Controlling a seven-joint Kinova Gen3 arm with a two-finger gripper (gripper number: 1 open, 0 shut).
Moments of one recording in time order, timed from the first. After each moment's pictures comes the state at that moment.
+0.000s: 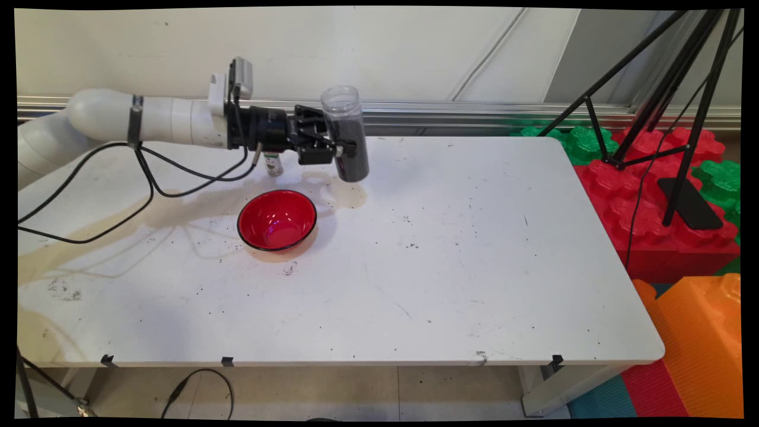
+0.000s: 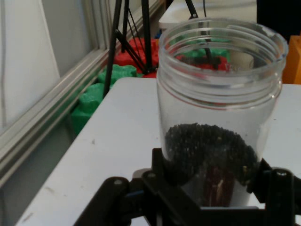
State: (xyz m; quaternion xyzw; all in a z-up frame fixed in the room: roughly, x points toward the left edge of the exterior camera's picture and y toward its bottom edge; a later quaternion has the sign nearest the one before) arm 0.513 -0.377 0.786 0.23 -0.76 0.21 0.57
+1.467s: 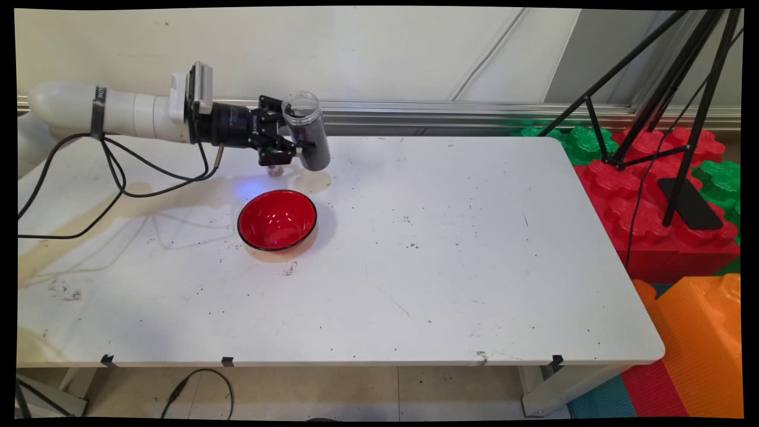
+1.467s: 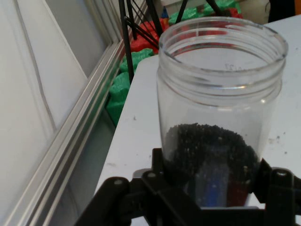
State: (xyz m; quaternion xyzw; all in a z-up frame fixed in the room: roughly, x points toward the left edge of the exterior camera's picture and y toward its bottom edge) arm 0.591 -0.371 0.778 0.12 -0.80 0.29 0.51
